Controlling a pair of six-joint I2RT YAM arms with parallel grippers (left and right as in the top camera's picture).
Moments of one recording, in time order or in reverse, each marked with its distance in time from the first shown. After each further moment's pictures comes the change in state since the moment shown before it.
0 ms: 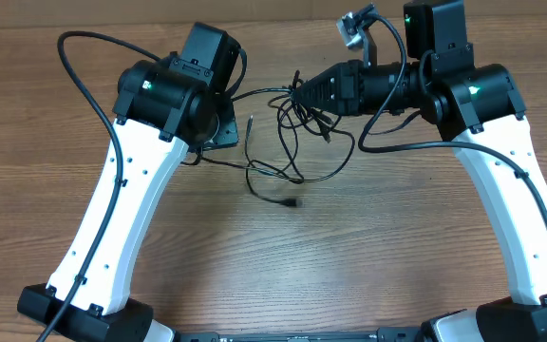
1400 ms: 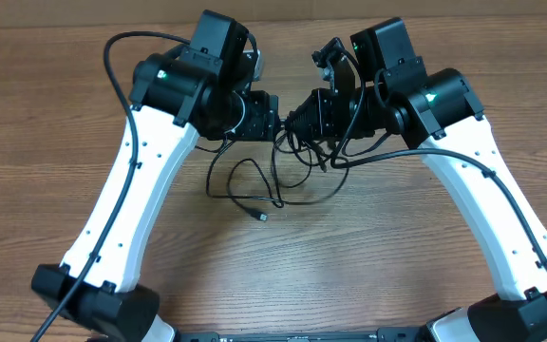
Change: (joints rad) left arm 0.000 0.064 0.000 0.162 0.410 0.212; right arm 0.143 0.037 0.000 -0.175 0.347 0.026
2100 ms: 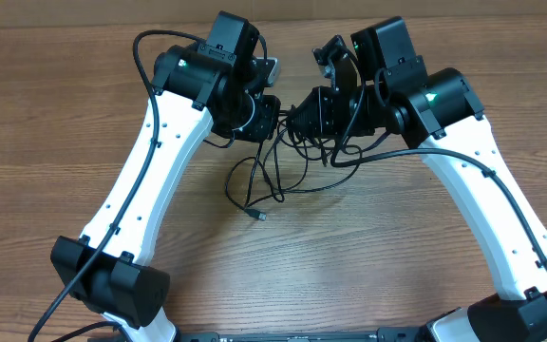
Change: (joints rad) left arm -0.001 0.086 0.000 0.010 0.067 0.130; right arm -0.001 0.001 0.000 0.010 0.048 0.000
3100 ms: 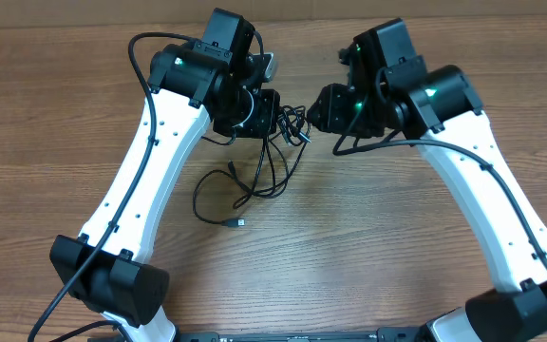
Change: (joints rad) left arm 0.014 0.004 0.000 0.027 0.069 -0.071; right arm -0.020 0.027 -0.004 -0.057 0.259 0.074
